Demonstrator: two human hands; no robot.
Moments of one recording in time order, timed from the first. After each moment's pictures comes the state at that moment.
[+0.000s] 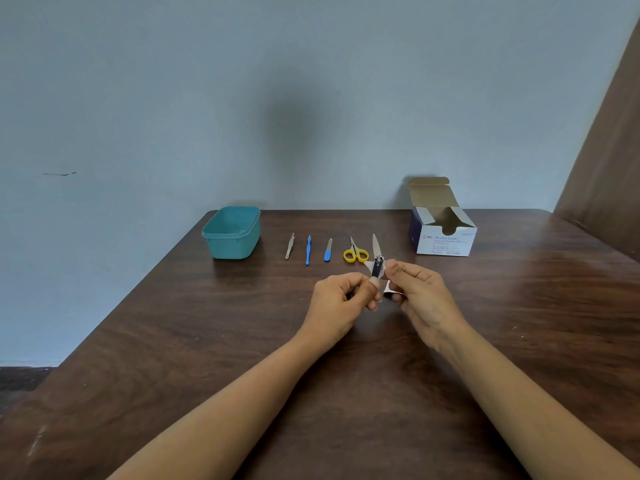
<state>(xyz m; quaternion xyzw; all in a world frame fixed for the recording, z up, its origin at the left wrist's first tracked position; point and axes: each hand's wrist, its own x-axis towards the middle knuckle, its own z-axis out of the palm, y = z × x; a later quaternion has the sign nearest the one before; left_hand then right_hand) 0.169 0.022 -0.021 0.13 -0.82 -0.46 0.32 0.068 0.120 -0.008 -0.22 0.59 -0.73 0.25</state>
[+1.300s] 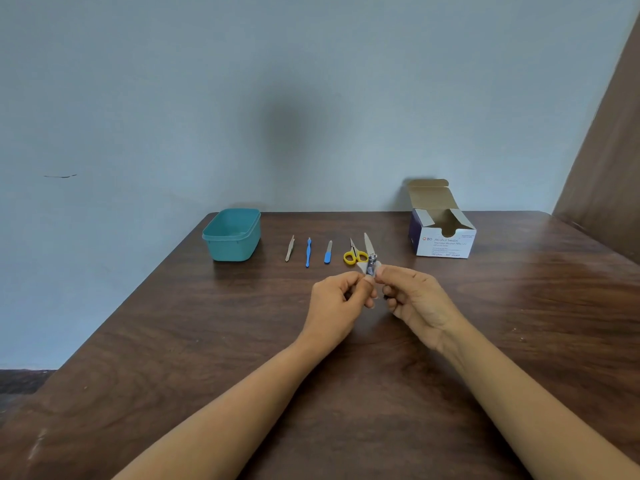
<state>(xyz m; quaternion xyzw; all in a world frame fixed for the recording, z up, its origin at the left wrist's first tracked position) 0.169 0.024 -0.020 0.15 -0.81 -0.43 0.36 0.063 0.118 -0.011 -0.23 0.57 -0.72 0.33</state>
